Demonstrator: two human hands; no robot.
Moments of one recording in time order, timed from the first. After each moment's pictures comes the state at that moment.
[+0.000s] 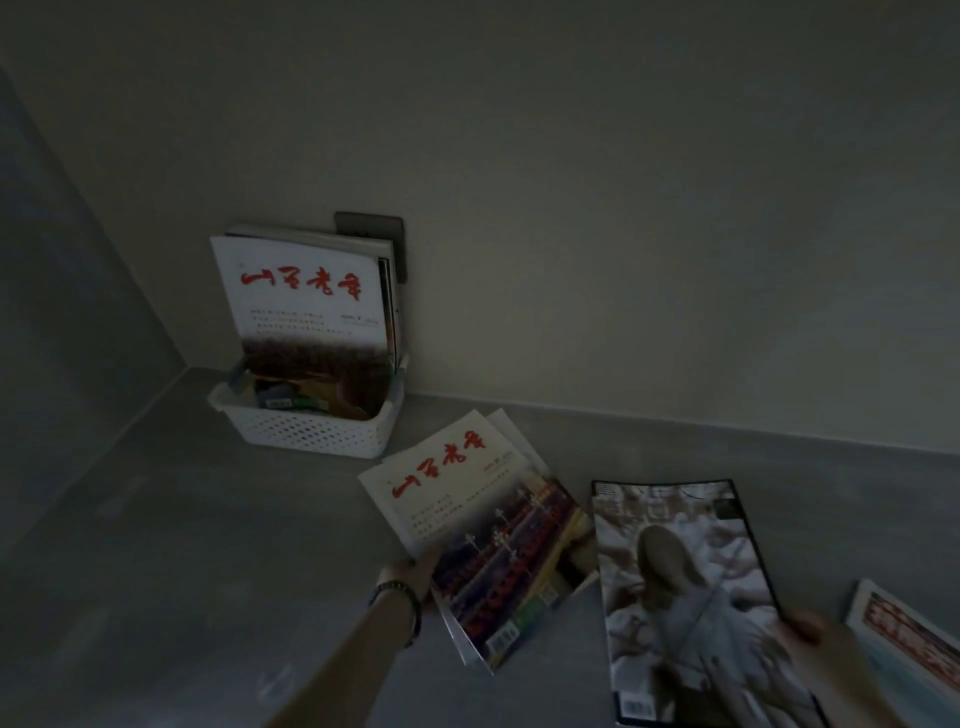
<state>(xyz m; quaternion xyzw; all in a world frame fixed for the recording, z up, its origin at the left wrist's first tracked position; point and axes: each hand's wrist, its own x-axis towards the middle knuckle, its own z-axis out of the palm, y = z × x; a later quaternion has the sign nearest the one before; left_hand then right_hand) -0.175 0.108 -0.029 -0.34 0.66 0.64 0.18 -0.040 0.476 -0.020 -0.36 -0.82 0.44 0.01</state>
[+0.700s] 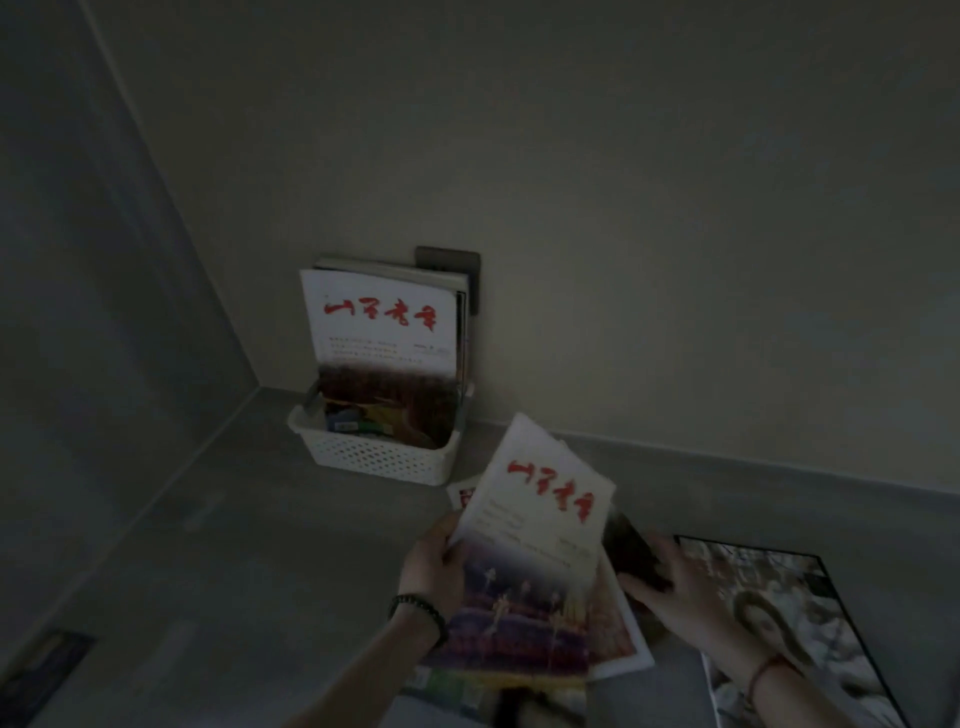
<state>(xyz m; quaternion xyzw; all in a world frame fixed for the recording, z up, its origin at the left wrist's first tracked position) -0.187 0.057 0.035 -0.04 0.83 0.54 0.08 -0.156 0.316 0.010 -0.16 -0.86 0.47 -0.11</state>
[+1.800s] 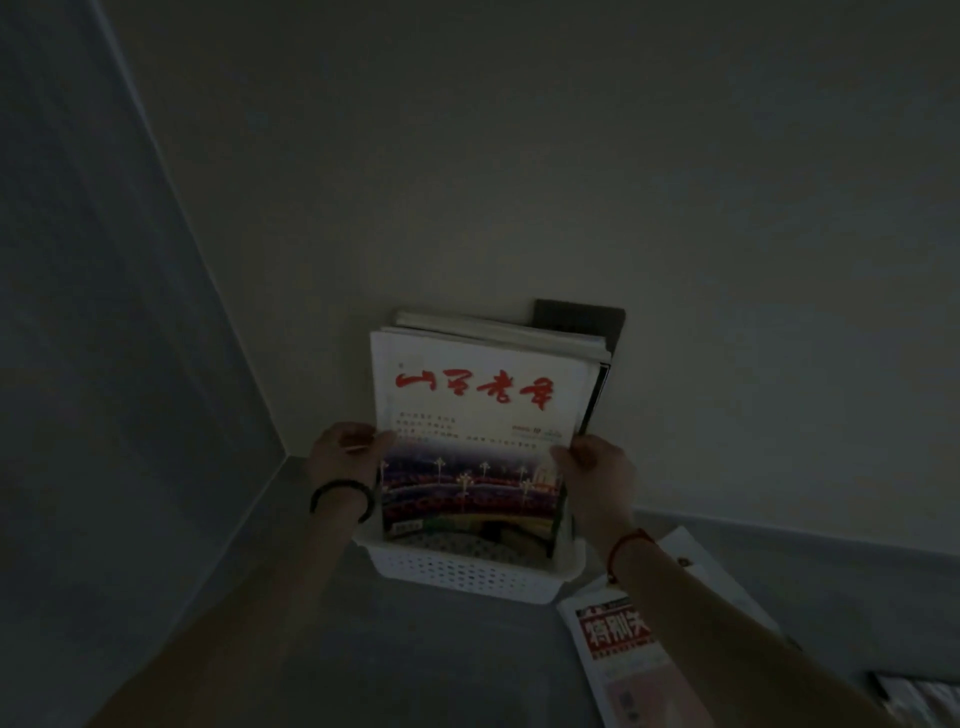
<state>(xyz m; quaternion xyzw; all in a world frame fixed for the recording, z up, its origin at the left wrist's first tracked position) -0.457 -0.129 0.067 -0.20 0.81 0.53 -0.11 -0.406 0.100 0.062 -0.17 -0.85 0.45 0.20</state>
